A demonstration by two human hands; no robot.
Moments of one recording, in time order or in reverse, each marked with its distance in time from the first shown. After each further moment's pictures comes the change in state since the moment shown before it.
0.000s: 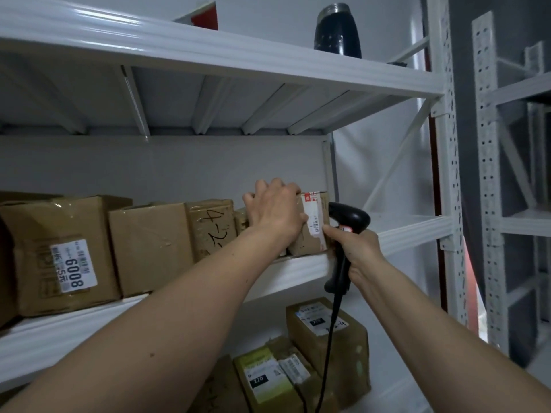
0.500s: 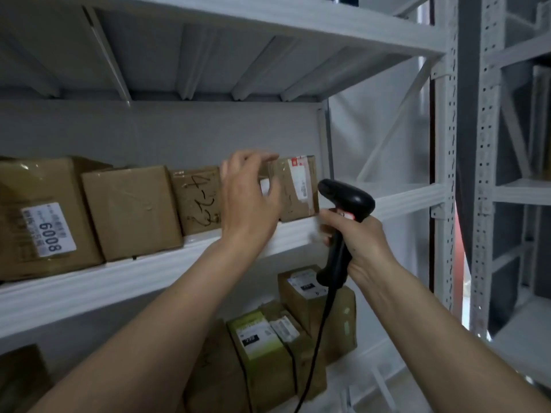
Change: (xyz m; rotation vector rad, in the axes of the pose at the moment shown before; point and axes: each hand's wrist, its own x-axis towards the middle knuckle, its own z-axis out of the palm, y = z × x) left_hand -0.058 -0.014 0.004 -0.559 0.407 0.044; right_hand -0.050 0.007 -0.027 0.082 -0.063 0.020
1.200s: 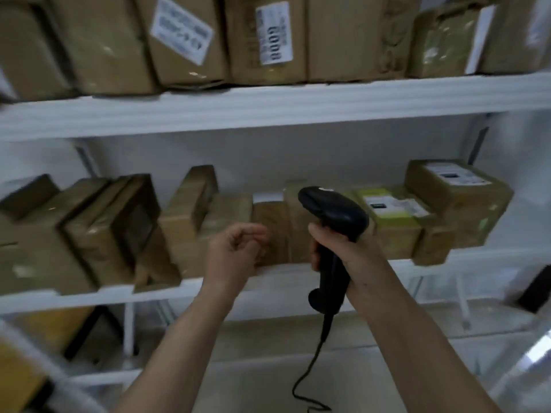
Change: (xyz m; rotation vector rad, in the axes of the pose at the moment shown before) left_hand -0.266 -0.094 -0.239 -0.205 -0.044 -1.003; right_hand -0.225 0.168 0.070 -0.044 -0.629 0.419
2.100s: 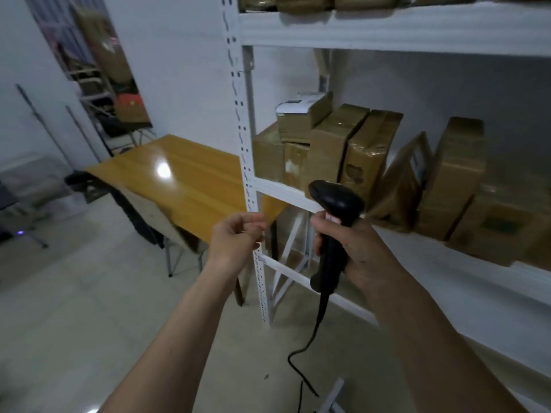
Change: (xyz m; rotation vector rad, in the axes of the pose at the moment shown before) left_hand -0.133 -0.056 -0.342 0.024 0.672 -0.314; right_hand -0.046 0.169 0.302 -0.014 -0.553 0.411
